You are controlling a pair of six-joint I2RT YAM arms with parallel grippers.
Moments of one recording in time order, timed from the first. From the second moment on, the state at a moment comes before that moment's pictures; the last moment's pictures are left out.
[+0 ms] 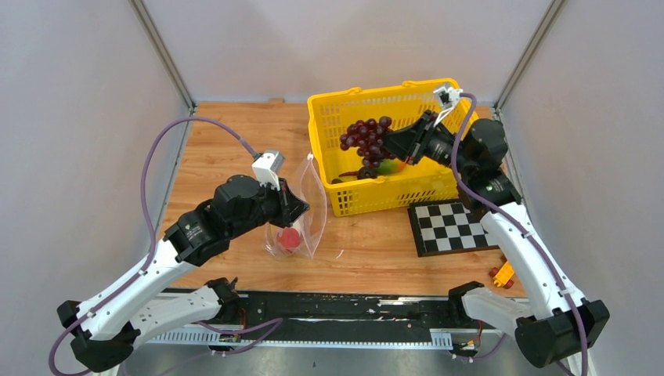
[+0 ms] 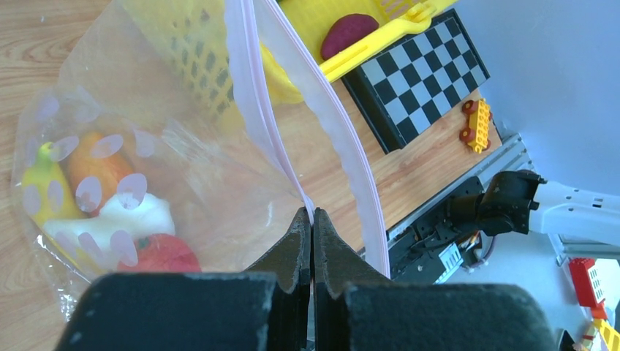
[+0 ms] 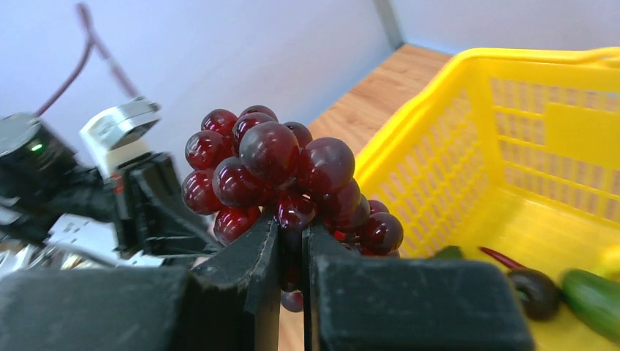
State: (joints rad) left arm -0.86 0.82 1.01 -0.59 -0.07 -0.57; right arm 0.29 1.08 1.13 0.03 -0.67 0.53
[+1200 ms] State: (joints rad) left arm -0.86 0.79 0.99 -0.58 -0.09 -0.58; right arm 0.74 1.35 1.15 0.11 -0.63 0.55
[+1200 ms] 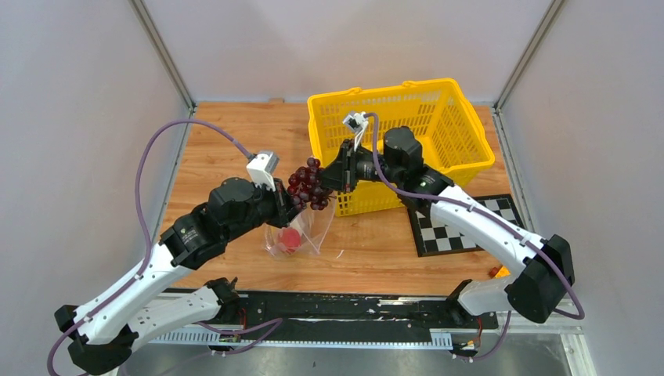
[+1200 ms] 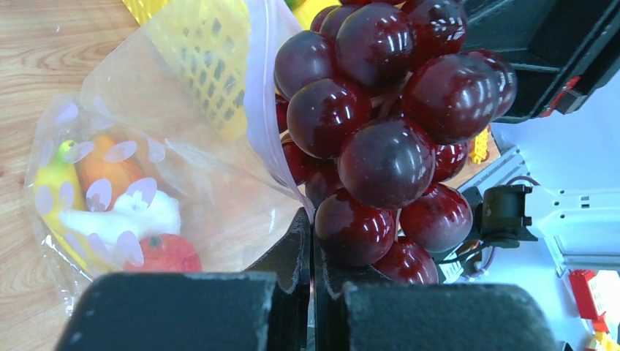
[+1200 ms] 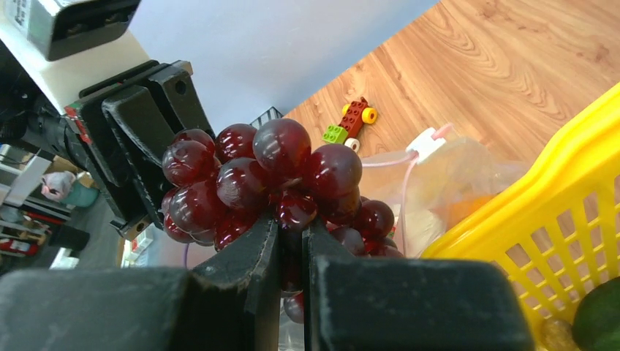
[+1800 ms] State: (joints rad) left arm -0.86 0.76 0.98 -0.58 -0.13 -0.59; right arm 0.92 1.35 1.29 -0.30 -0.22 0.14
